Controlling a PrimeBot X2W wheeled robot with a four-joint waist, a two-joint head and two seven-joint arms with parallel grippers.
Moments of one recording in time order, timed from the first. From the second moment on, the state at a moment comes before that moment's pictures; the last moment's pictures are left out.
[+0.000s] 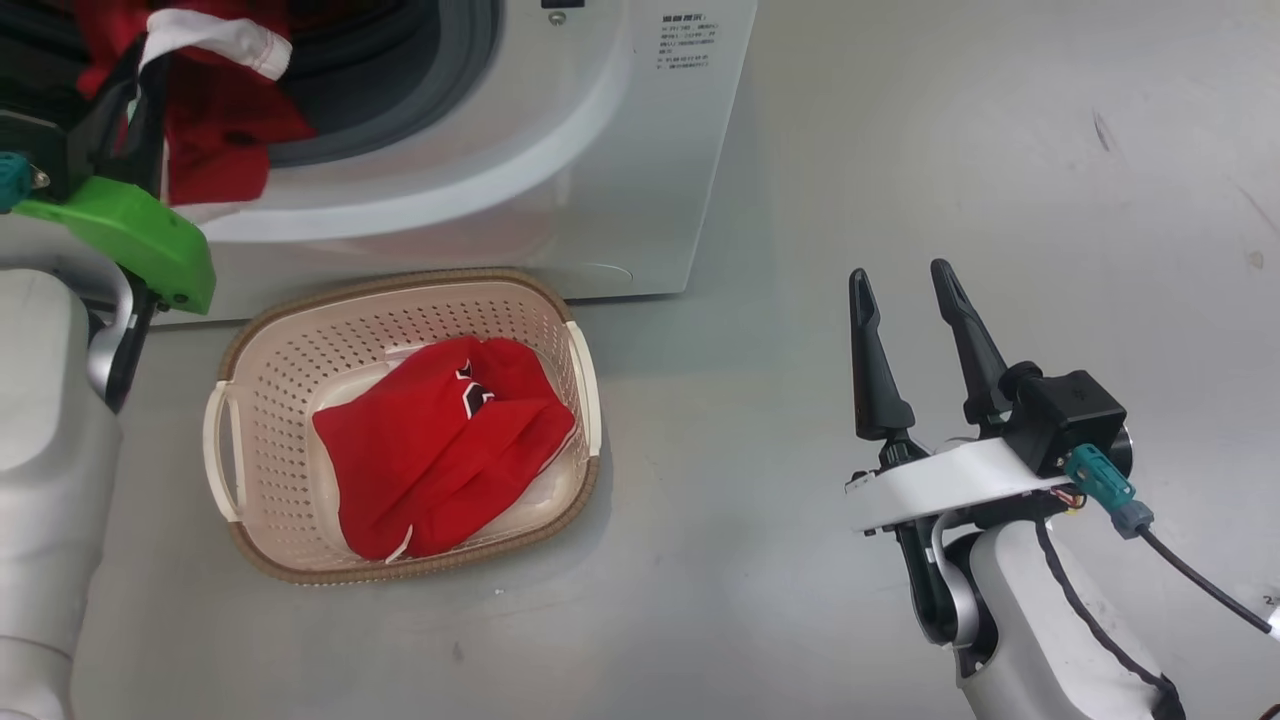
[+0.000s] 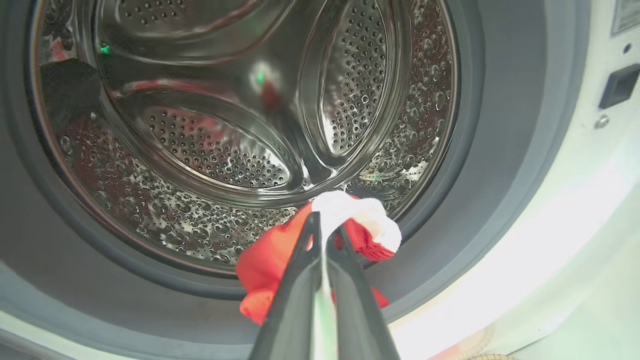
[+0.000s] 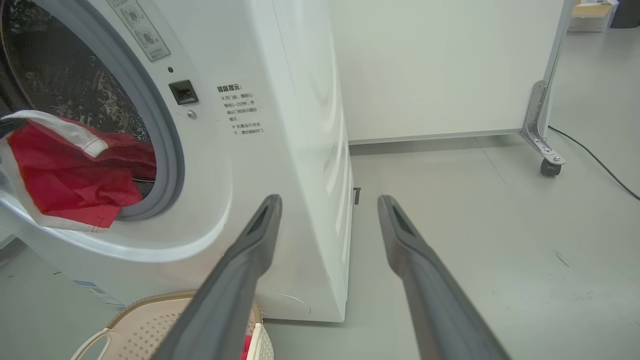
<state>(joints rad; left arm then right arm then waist) -0.90 0.30 -0.35 0.78 -0.30 -0.13 -0.25 -0.26 -0.05 0.37 0.11 0.40 -0.13 -0.25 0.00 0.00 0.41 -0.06</state>
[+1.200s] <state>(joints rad) -0.69 0.24 -0.20 0.14 -0.29 -0.11 -0.26 -0.19 -0.05 0.36 0.14 0.40 -0.10 -0.25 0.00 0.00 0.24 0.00</state>
